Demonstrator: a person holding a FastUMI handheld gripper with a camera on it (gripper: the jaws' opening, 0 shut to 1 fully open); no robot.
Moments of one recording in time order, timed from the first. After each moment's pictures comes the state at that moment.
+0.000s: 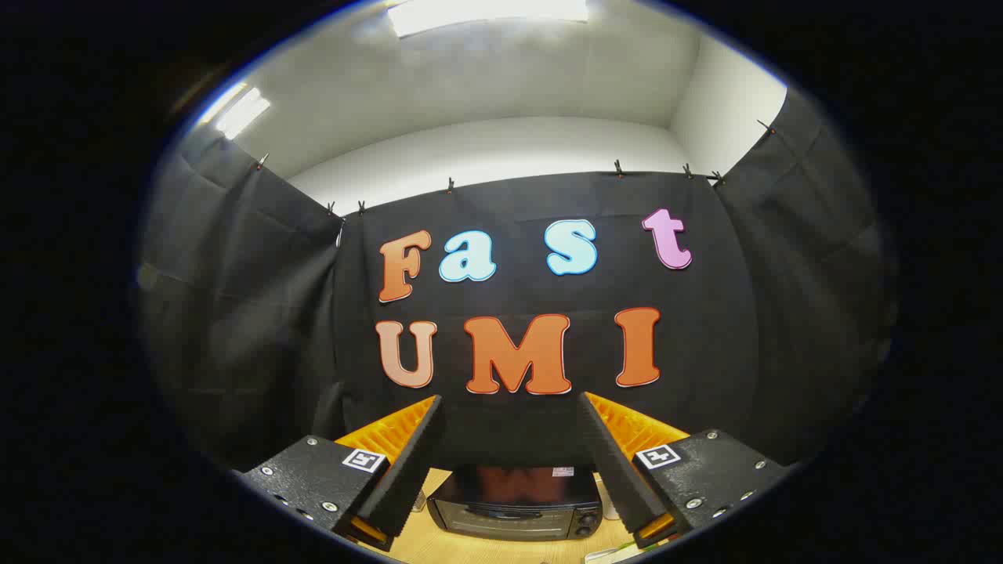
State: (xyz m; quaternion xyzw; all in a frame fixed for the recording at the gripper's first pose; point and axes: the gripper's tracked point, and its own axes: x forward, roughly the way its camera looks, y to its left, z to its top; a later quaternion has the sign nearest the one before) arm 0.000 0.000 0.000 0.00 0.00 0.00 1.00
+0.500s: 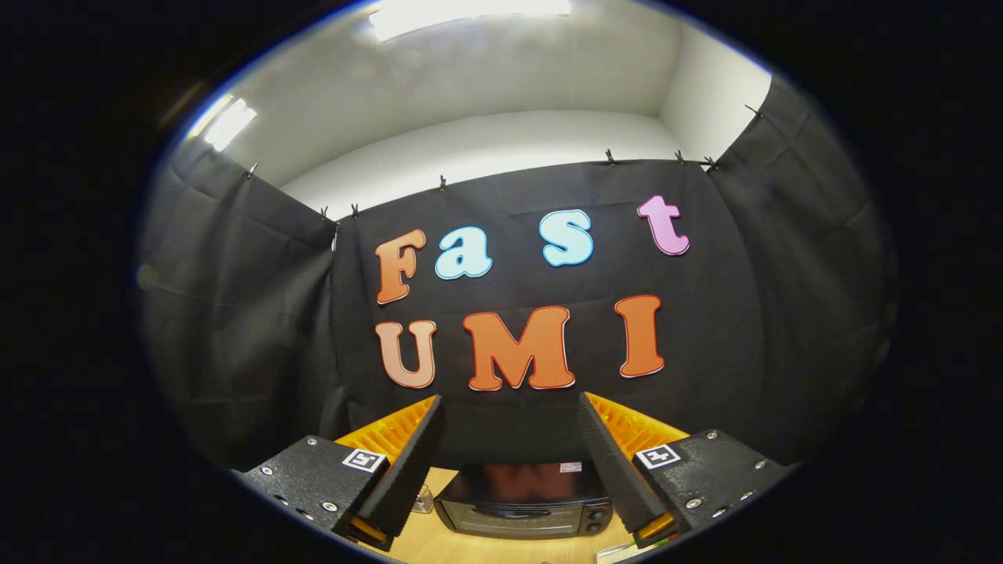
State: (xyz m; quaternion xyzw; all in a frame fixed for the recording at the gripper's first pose) arm 0.009 -0.006 -0.016 0.04 0.01 0.01 1.00
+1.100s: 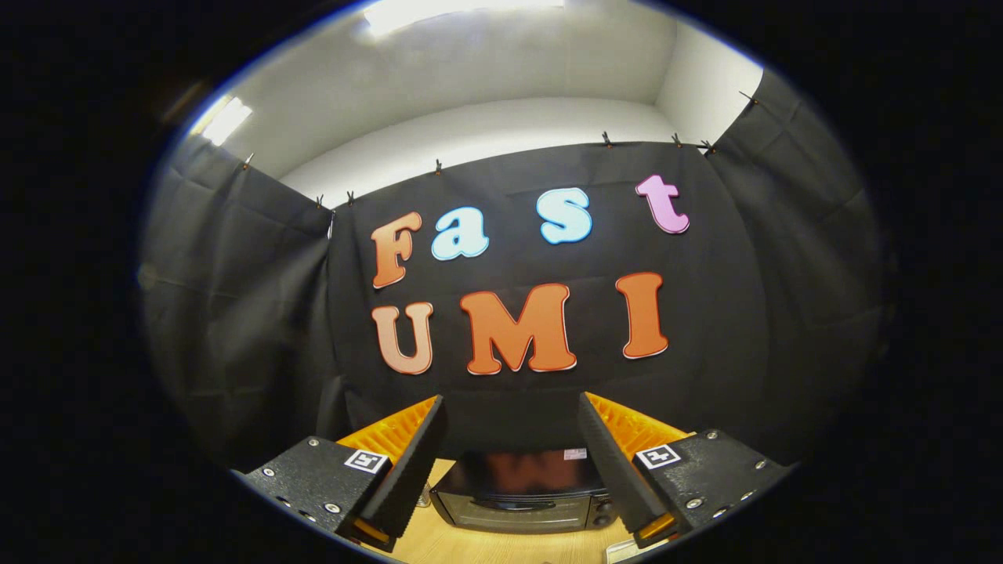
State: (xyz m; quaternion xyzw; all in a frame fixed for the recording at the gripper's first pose) arm 0.029 -0.004 -0.081 0.02 0.04 0.00 1.00
